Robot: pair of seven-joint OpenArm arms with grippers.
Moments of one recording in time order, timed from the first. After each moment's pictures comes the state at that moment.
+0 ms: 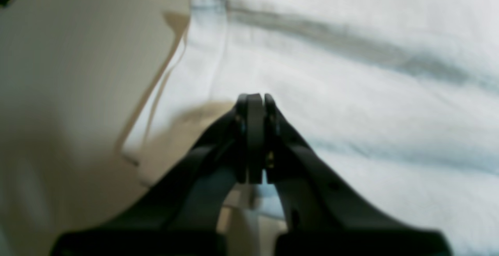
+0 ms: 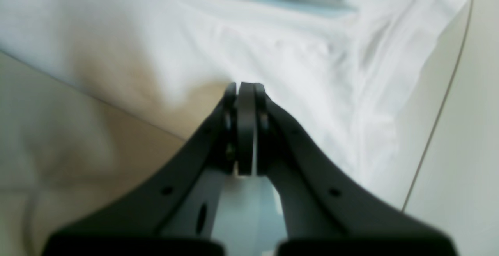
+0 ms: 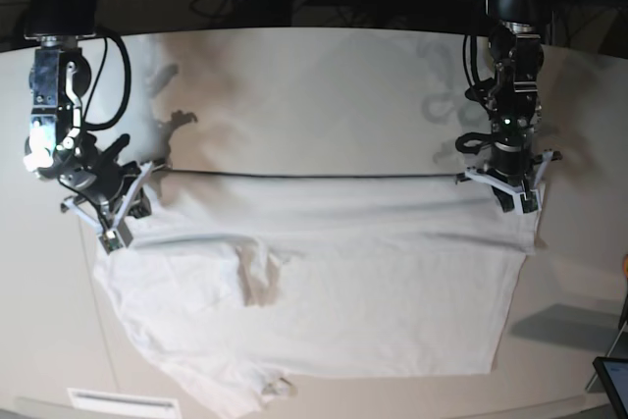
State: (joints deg) left arm 1.7 -22.3 -1.3 73.4 -17.4 10.3 10.9; right arm 3.2 16.2 4.3 88.9 17.3 25.7 -49.0
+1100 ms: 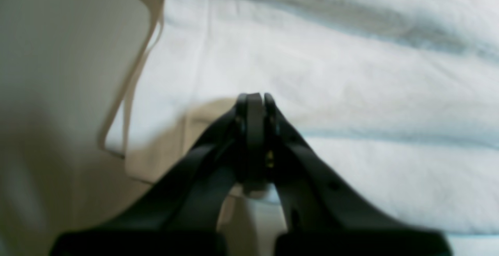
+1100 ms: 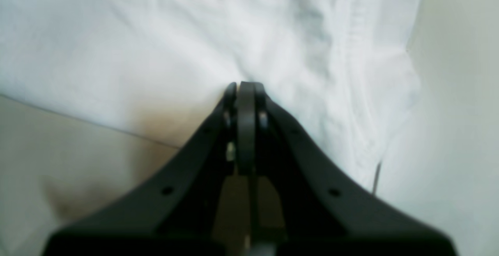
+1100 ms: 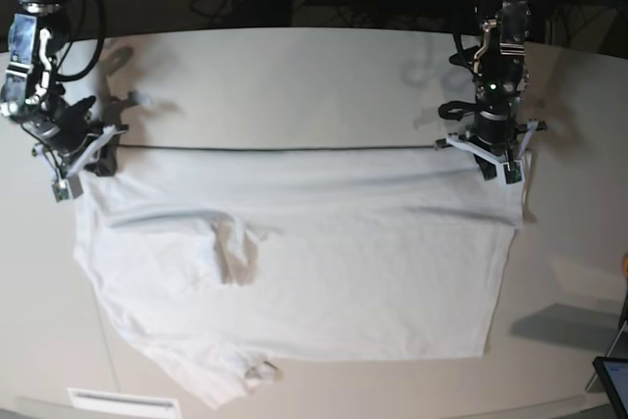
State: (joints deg) left arm 12.3 -19.7 -1.7 84.8 -16.3 11.2 18.8; right arm -8.0 18.9 13.9 82.1 21.7 26.2 -38.1
